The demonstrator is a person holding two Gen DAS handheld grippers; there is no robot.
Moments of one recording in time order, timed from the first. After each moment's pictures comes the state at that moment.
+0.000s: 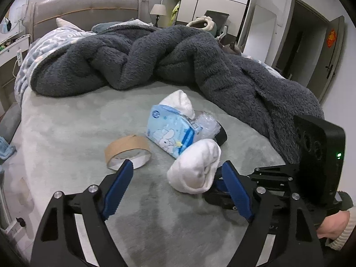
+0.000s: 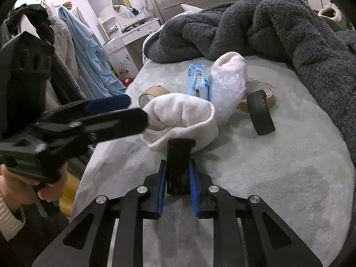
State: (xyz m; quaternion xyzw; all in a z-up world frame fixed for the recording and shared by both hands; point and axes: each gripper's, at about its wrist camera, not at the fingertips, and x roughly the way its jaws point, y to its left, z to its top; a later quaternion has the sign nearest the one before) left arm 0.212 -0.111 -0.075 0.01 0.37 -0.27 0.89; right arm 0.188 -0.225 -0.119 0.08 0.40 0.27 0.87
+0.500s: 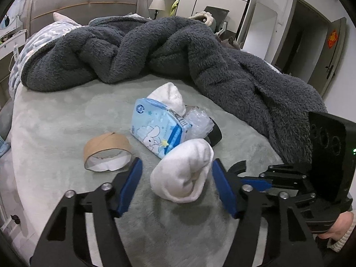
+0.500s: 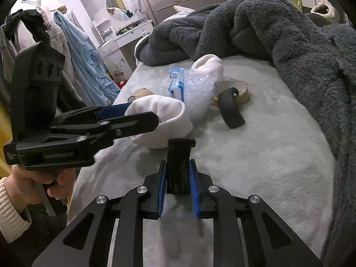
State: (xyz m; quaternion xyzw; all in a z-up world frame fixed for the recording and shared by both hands) left arm 0.221 -0.134 -0.087 0.01 0.39 -0.28 0.88; right arm 0.175 -0.256 -0.116 0.08 0.40 0.25 0.88
